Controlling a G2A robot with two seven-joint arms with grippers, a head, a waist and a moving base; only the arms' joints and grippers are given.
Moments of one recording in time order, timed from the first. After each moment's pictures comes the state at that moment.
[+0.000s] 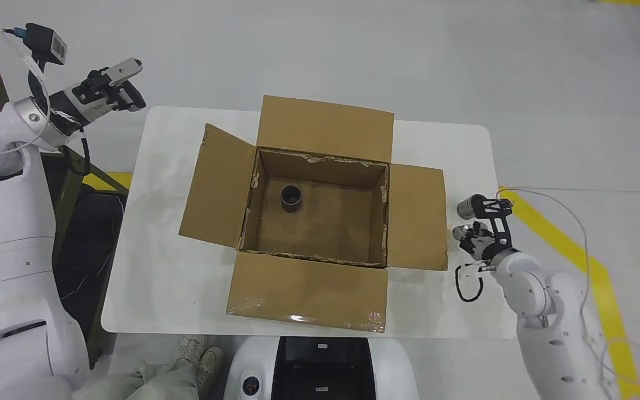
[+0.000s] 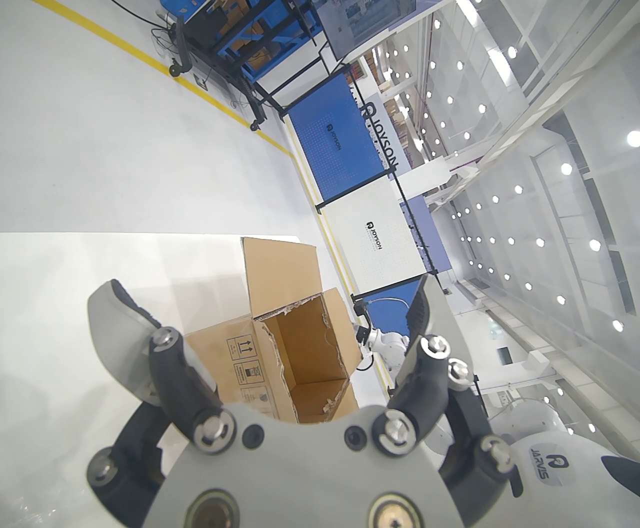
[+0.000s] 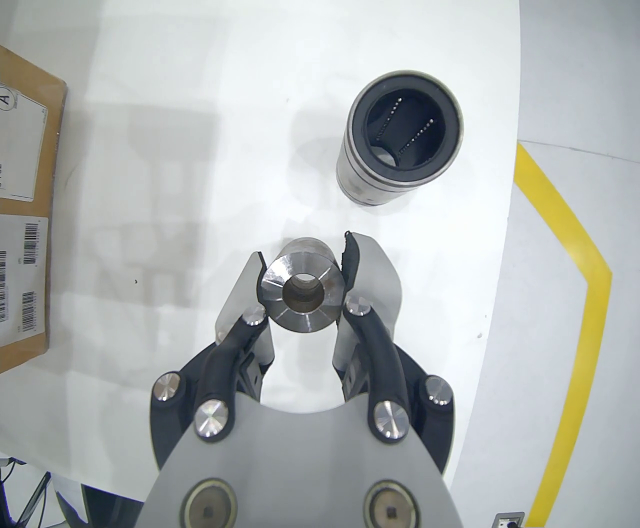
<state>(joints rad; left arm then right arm) 0.87 -0.91 -1.77 -1.28 -0.19 -0.23 -1.21 -1.55 -1.18 1.58 -1.73 -1.06 -0.10 0.75</state>
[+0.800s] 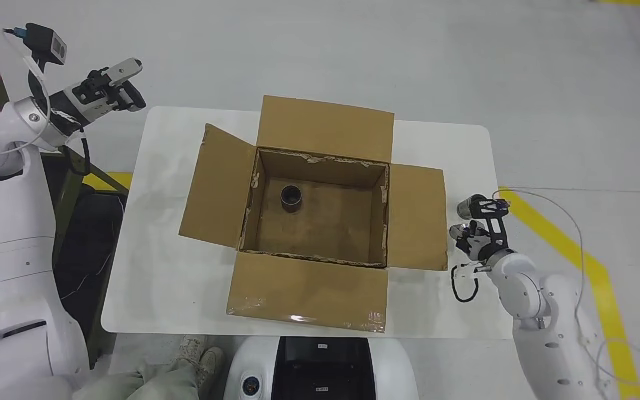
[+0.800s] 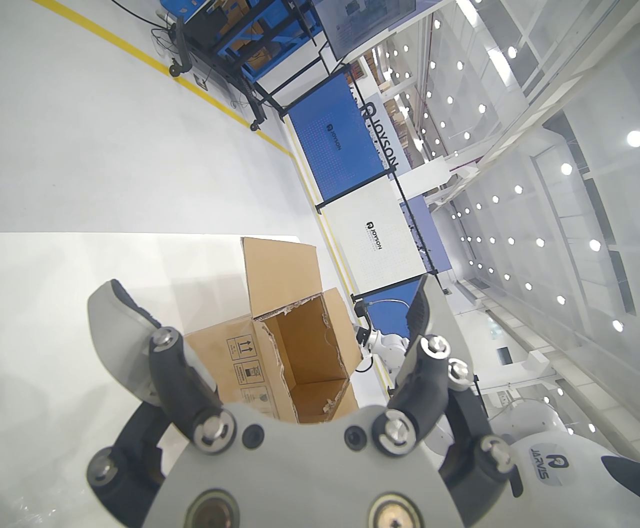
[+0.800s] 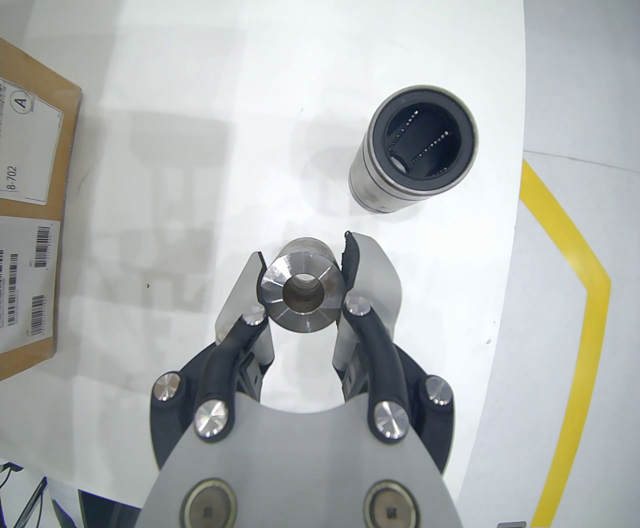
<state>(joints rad) 0.87 -0.91 -1.77 -1.28 -0.19 -0.23 -1.21 -1.56 -1.18 1.56 -1.75 -1.07 -0.08 0.72</state>
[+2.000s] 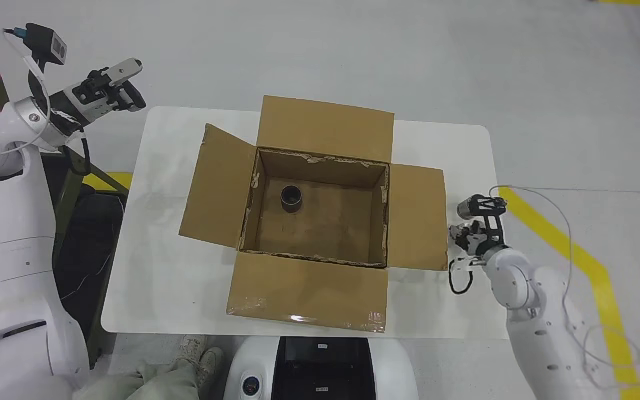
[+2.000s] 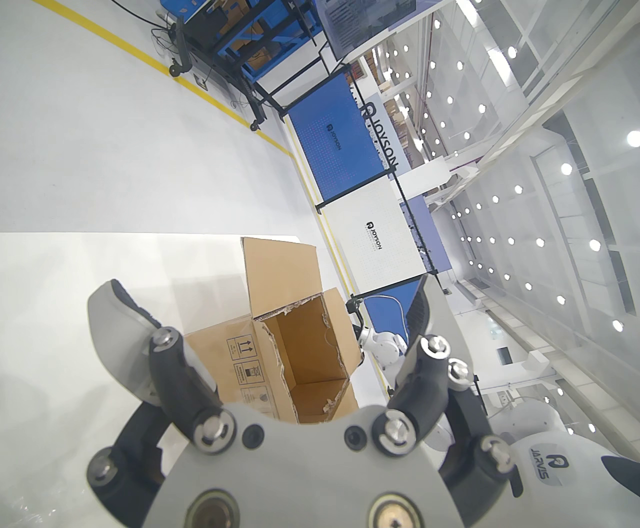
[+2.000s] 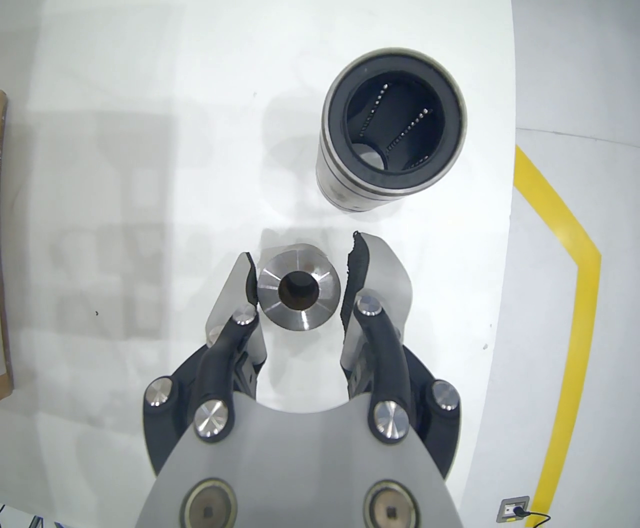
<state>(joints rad) 0.87 -0.91 -1.77 -1.28 -0.19 -0.23 -1.21 -1.50 -1.18 1.51 -1.66 -1.11 0.01 0.71</state>
